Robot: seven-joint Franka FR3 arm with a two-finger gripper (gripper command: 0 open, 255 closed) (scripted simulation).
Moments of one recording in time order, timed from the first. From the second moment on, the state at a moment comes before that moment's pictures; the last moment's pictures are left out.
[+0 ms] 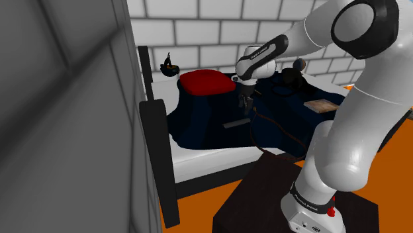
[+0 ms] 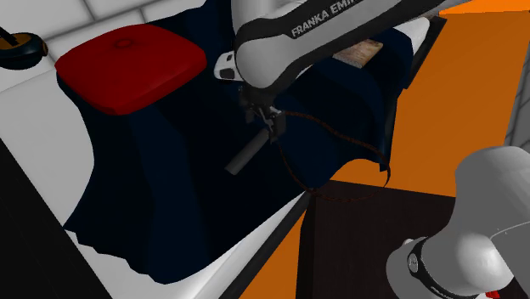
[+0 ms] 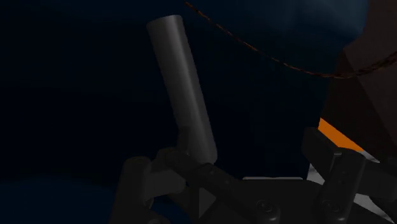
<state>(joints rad) 0.24 -0.10 -0.75 -2.34 -0.05 2.23 -1.34</state>
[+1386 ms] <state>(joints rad) 0.14 0.36 -0.69 -2.17 0.31 2.35 -1.79</state>
